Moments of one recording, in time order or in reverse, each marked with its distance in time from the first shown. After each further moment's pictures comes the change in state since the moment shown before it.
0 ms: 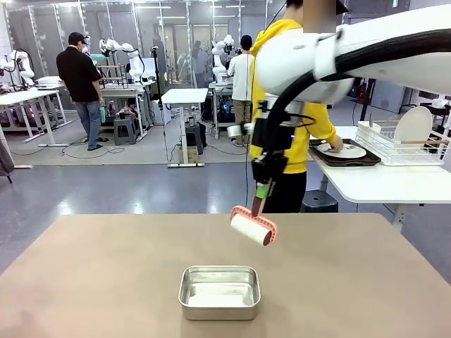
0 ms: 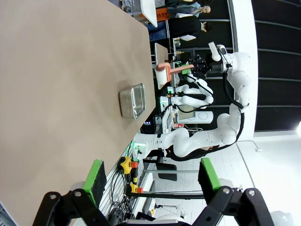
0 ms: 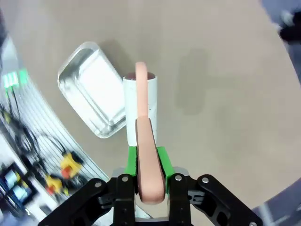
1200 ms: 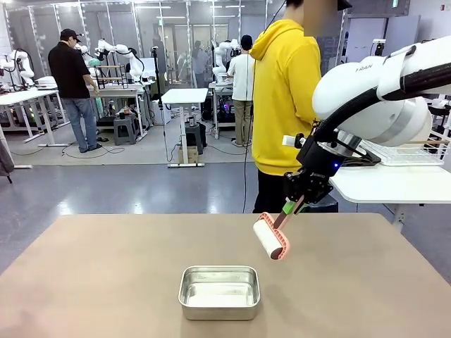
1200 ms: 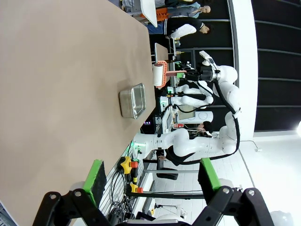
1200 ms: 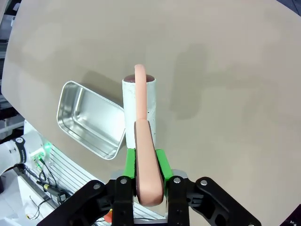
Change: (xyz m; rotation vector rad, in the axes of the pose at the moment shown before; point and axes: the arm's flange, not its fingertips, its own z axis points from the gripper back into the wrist) left arm 0.000 0.000 0.000 0.000 0.000 0.000; right arm -0.099 -0.030 -0.026 0.086 -0.221 -0.430
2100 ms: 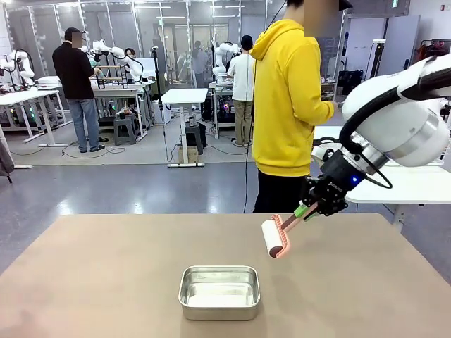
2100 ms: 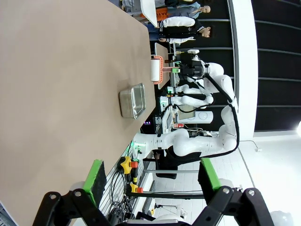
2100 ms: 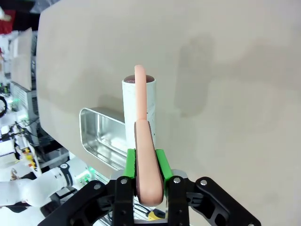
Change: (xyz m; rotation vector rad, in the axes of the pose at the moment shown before) left arm 0.000 0.000 0.000 0.000 0.000 0.000; right arm -0.016 -0.087 -0.022 0.246 -0.066 -0.313
